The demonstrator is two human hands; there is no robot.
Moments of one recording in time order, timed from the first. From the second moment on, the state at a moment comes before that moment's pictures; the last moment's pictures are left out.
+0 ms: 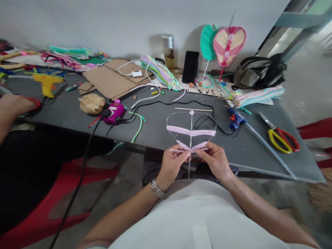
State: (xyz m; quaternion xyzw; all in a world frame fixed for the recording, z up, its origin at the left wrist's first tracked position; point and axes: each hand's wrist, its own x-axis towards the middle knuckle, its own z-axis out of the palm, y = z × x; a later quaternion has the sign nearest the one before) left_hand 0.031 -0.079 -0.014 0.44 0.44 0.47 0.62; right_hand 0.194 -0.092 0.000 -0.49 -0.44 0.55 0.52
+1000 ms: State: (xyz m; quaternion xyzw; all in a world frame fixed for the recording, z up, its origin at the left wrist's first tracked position) left_hand 0.033 -0.083 -0.016 0.39 0.43 0.49 0.64; right_hand 0.201 -0.092 -0.004 -0.53 -0.43 0.51 0.53
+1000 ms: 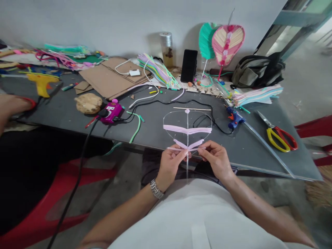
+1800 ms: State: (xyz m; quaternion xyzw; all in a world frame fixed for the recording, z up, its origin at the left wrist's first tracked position) left_hand 0.035 -0.080 -0.016 0.33 0.44 0.53 0.65; right_hand 0.213 -0.116 -0.009 -0.56 -0.64 0.31 0.43
